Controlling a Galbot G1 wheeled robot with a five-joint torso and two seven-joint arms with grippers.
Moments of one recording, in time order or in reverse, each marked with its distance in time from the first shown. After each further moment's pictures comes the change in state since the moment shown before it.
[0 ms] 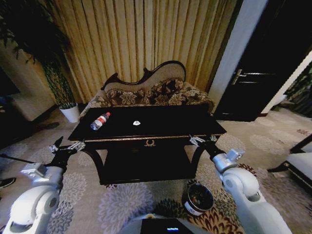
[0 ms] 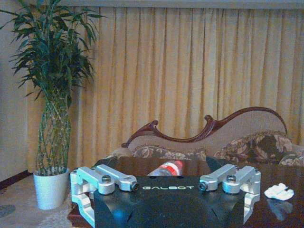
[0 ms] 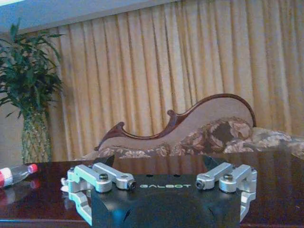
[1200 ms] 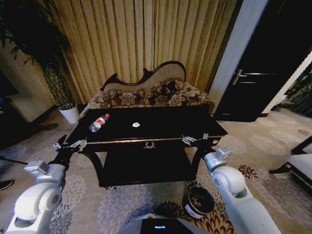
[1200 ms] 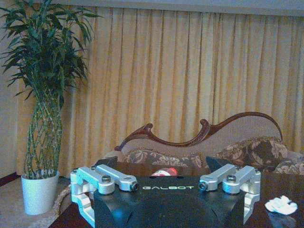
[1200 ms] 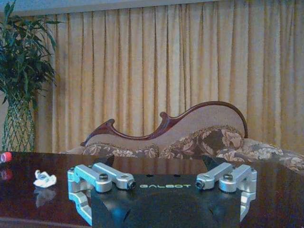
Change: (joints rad) left arm -0.027 -0.003 0.010 0.017 -0.007 -0.009 0.016; right arm 0.036 0.045 -0.071 -0.057 -0.175 0.043 -0.001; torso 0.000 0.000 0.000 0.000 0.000
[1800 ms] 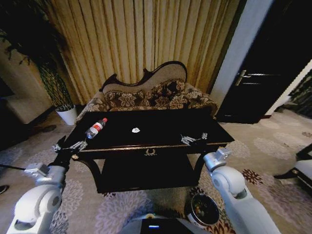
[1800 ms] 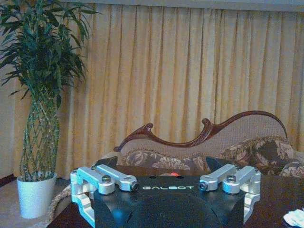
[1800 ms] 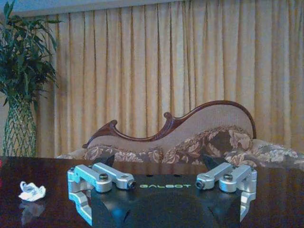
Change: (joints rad) left arm 0.015 -0.010 0.001 0.001 0.017 -0.015 0.010; right arm 0.005 0.011 -0.026 0.003 -0.004 0.000 0.000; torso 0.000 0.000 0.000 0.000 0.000
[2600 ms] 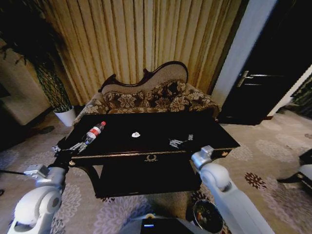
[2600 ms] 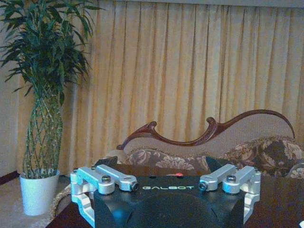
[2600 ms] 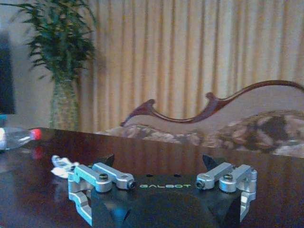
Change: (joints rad) left arm 0.023 -0.028 -0.014 -0.009 0.010 -0.005 0.004; right arm 0.205 -0.091 -0.273 -0.149 0.030 -0.015 0.000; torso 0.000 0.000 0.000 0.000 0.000
